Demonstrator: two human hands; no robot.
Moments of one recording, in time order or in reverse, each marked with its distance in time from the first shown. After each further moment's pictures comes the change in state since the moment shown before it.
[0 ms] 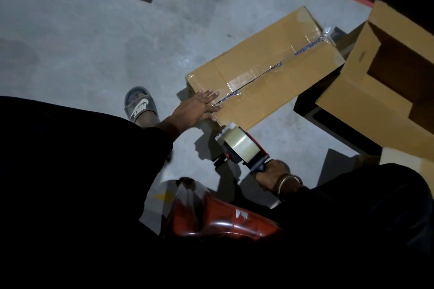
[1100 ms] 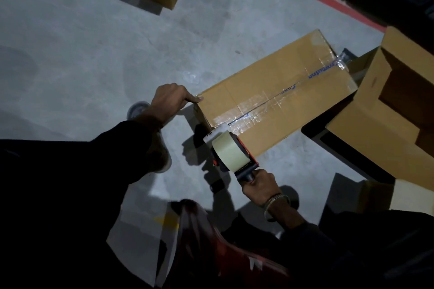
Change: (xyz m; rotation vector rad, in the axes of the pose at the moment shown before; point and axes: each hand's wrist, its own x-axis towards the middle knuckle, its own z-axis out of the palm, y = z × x) left_hand -0.003 -0.100 -0.062 0.143 0.160 -0.383; right_hand 0.026 -0.070 0.012 0.106 0.149 -0.188
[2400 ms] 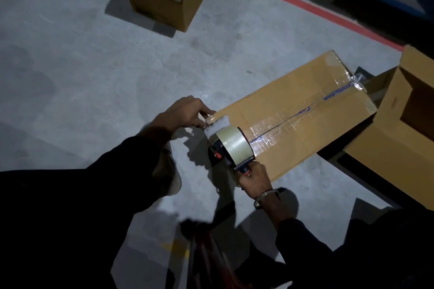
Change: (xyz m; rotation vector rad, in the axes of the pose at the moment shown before) left_hand 0.029 -0.015 -0.029 -0.416 -0.256 0.047; right_hand 0.091 -0.049 0.029 0.246 0.171 -0.216
